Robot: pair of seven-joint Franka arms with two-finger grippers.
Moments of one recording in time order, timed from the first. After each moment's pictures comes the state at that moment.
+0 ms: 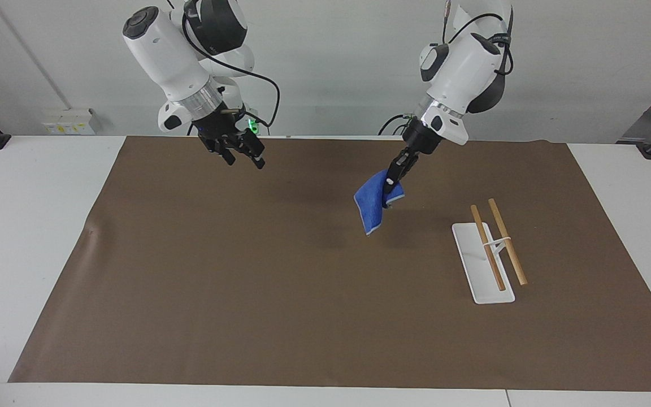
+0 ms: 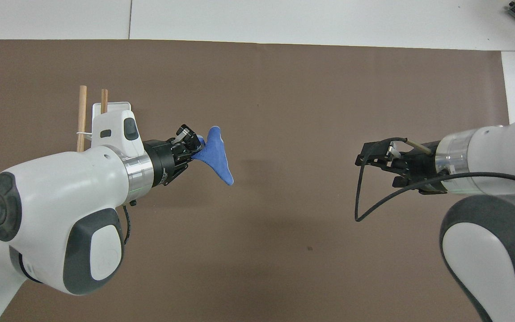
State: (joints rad) left arm -0.38 -0.12 -0.11 -2.12 -0.47 2.51 -0.93; right arm -0.09 -0.16 0.23 -1.96 0.29 1.88 0.49
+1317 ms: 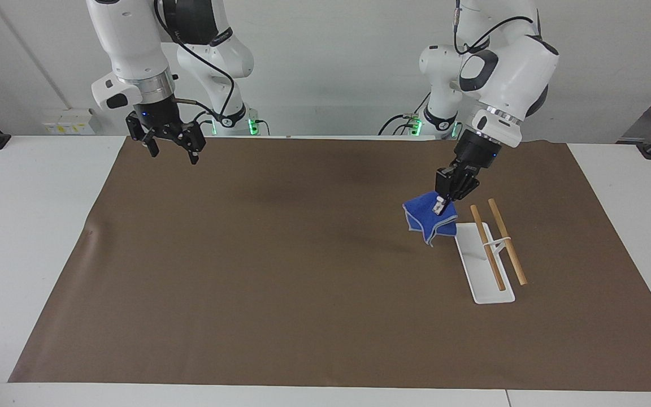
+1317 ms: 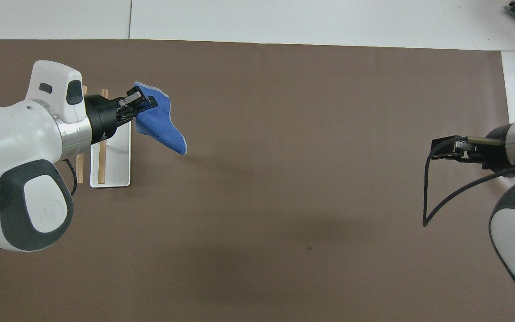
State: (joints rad) left arm -0.22 -0.05 -0.10 -2.00 -0.47 2.51 -0.43; right arm -0.17 -0.12 0.23 -1.76 -0.03 1.71 0.27
